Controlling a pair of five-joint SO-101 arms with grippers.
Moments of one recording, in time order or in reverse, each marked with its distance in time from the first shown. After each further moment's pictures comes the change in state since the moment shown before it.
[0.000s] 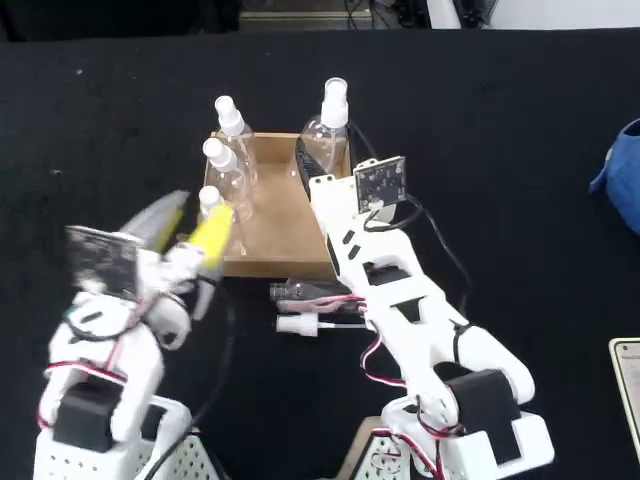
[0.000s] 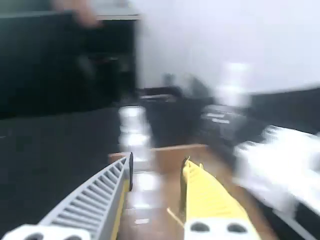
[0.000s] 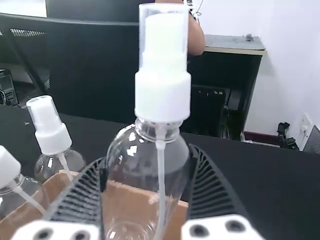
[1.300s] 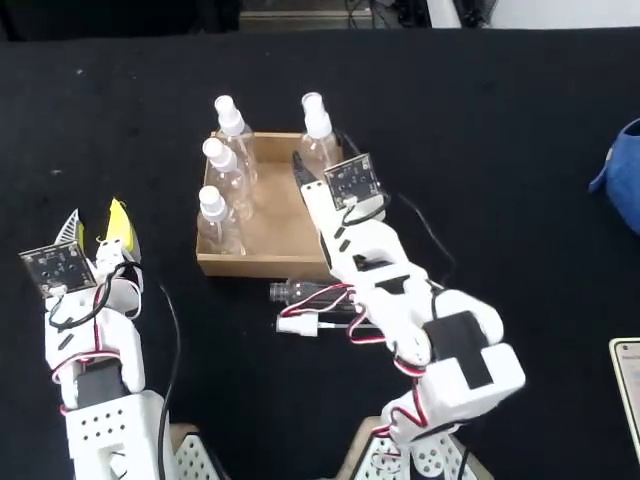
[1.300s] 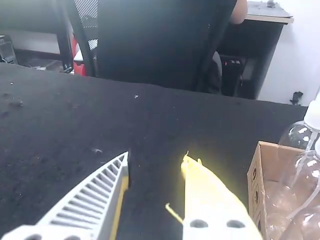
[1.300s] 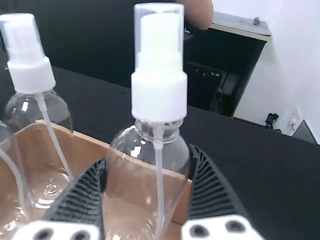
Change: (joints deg) left arm -25.8 0.7 35.1 -36.9 0.1; right arm 0.0 18.7 -7.0 -5.5 8.7
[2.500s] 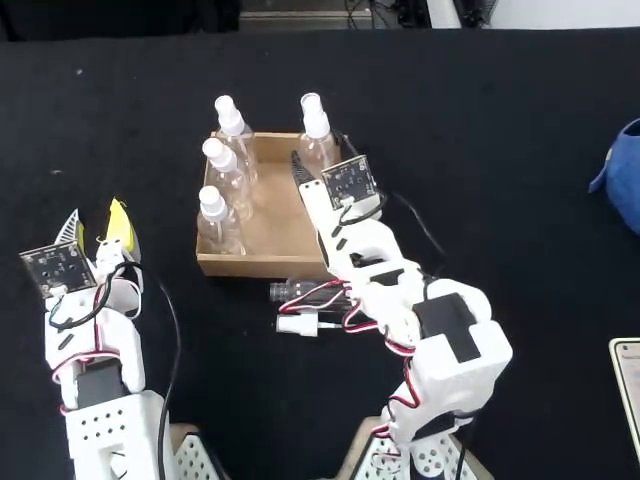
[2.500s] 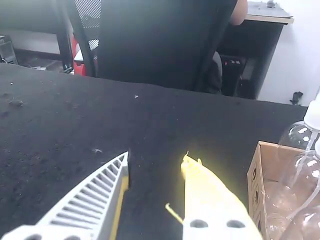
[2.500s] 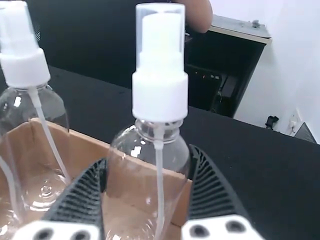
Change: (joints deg) left arm 0.0 0.0 0.0 0.0 0.0; right arm 0.0 6.1 -3.3 -3.6 0.1
